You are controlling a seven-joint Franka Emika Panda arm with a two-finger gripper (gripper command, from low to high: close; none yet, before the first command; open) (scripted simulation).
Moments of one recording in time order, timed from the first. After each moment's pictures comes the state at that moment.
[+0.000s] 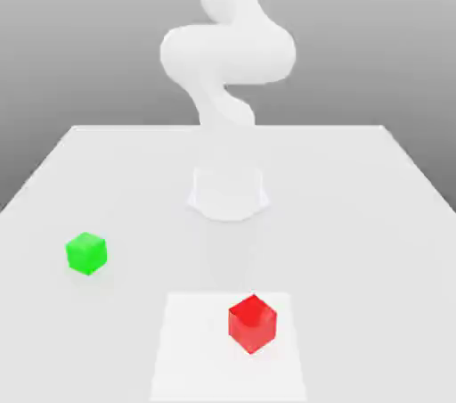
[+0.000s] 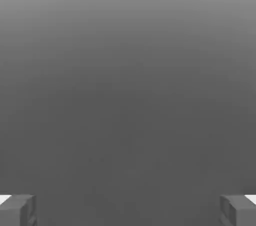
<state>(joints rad) 0.01 -0.71 0.00 -2.35 -0.02 2.35 0.75</state>
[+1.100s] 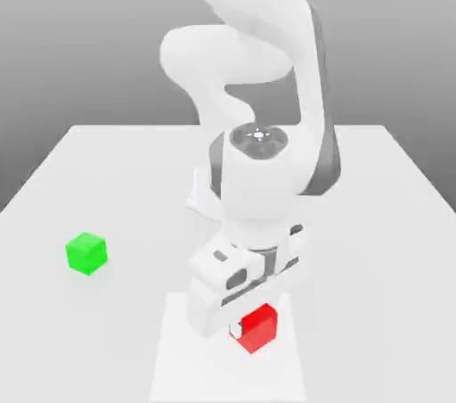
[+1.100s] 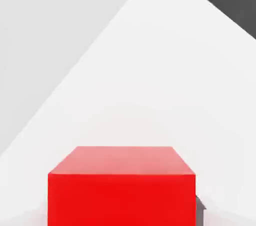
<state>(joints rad) 0.11 0.27 -0.01 -2.71 0.02 2.98 0.18</state>
